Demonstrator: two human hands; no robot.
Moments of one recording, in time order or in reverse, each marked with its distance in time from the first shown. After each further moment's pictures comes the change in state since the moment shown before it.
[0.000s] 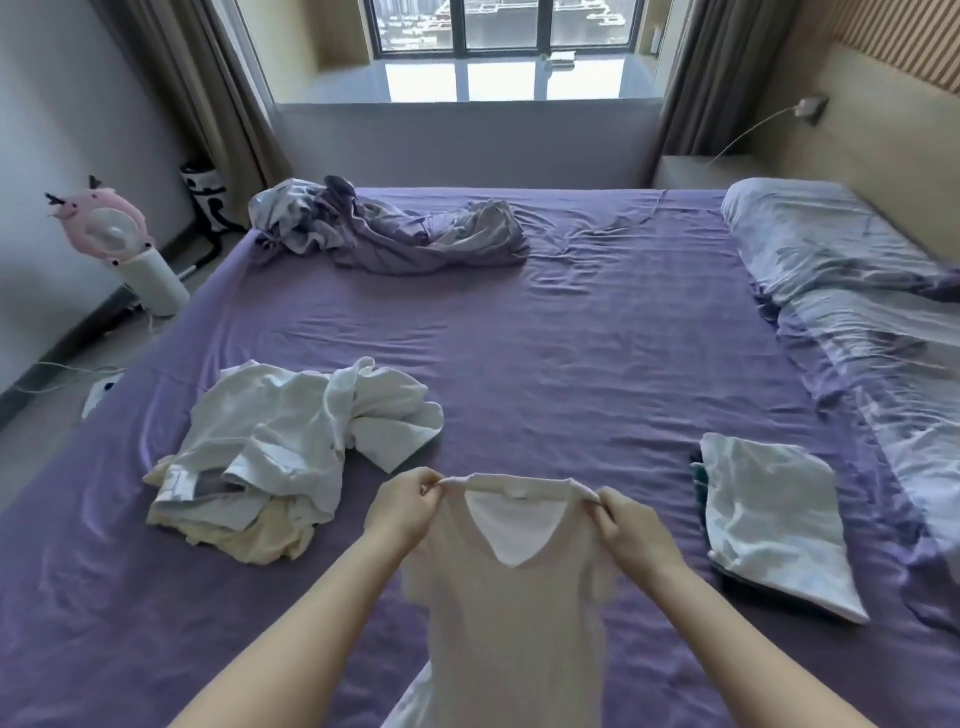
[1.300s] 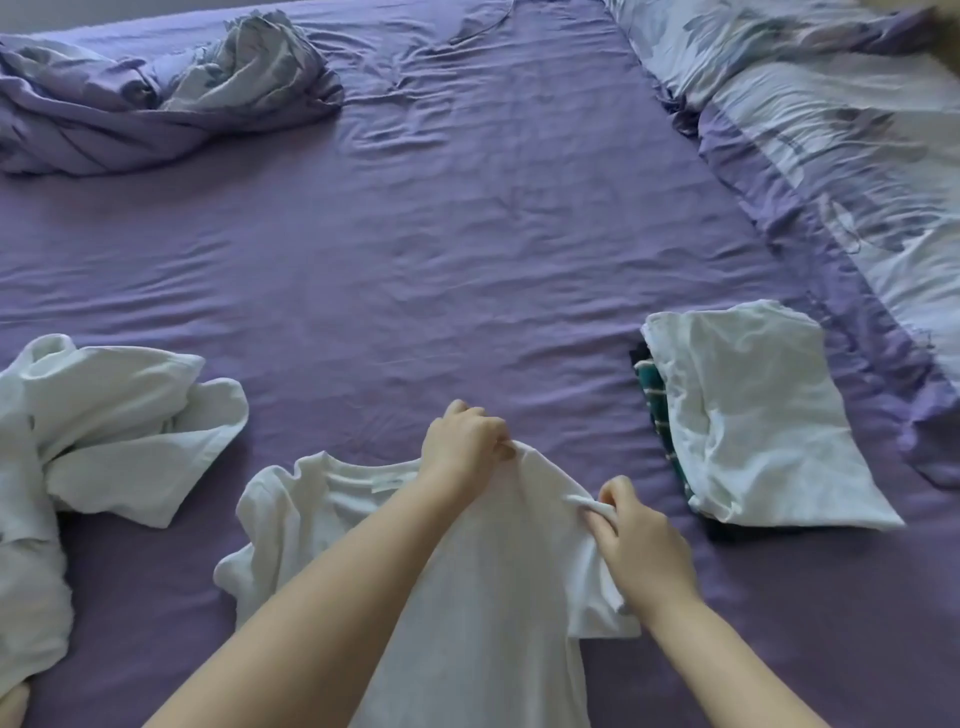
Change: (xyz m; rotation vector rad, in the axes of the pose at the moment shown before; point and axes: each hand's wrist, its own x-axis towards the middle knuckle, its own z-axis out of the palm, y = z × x) left_hand 0.176 0.069 0.275 0.445 -0.313 0.613; right_hand 0.068 0.175 0.103 -0.005 0.189 0.385
